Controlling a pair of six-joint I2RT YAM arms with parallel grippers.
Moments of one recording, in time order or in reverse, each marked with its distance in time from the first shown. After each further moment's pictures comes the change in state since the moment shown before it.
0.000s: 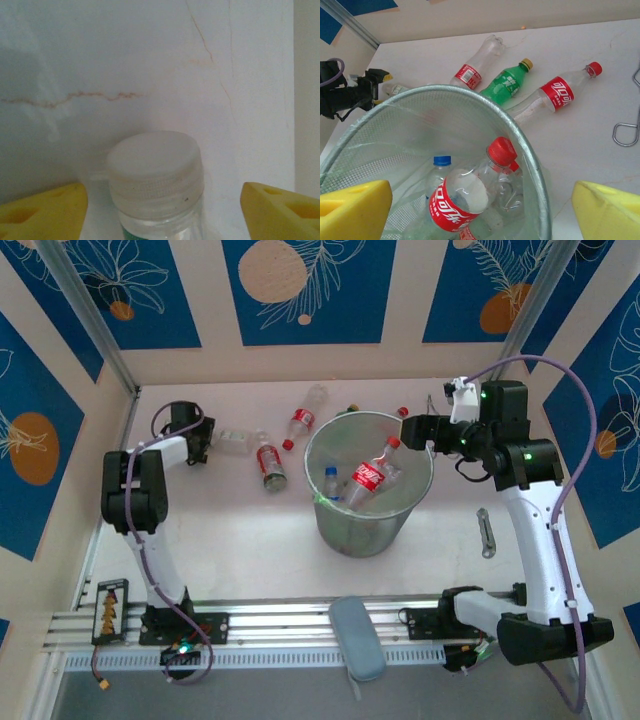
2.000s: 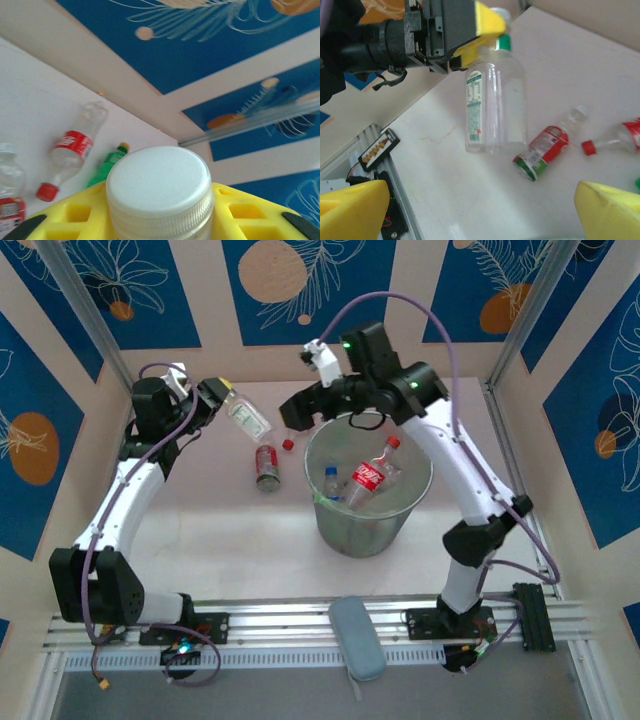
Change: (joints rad) left arm -0.109 -0.668 -0.101 0.049 0.520 0.349; right arm 0.552 0.721 0.837 -0.124 -0.103 -0.091
